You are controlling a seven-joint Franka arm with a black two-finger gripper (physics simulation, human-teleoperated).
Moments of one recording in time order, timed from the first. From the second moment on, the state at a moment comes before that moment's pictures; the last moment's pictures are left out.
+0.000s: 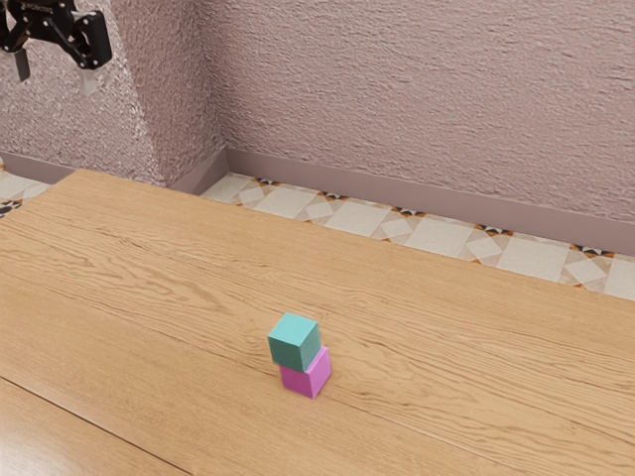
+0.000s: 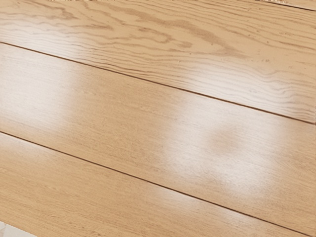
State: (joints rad) arm -0.51 -0.07 0.46 -1.20 0.28 1.08 -0.20
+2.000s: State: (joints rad) arm -0.23 0.25 -0.04 -1.90 -0.03 1.99 -0.30
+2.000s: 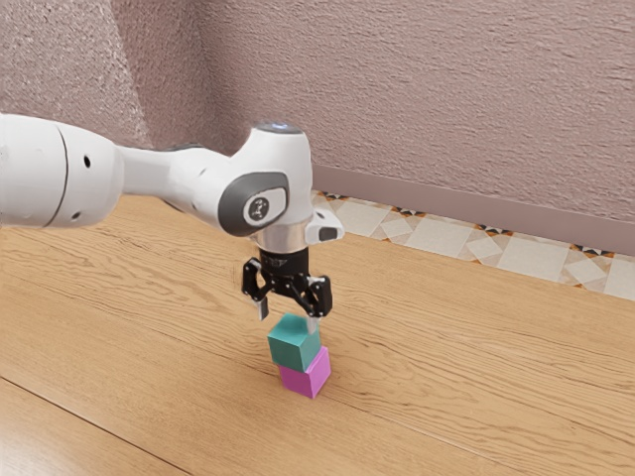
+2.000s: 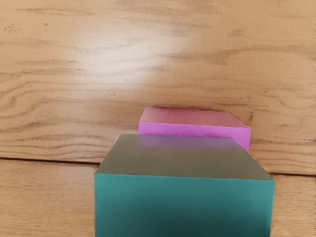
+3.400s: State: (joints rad) arm -0.35 0.30 0.30 -1.90 -0.09 2.03 -0.15
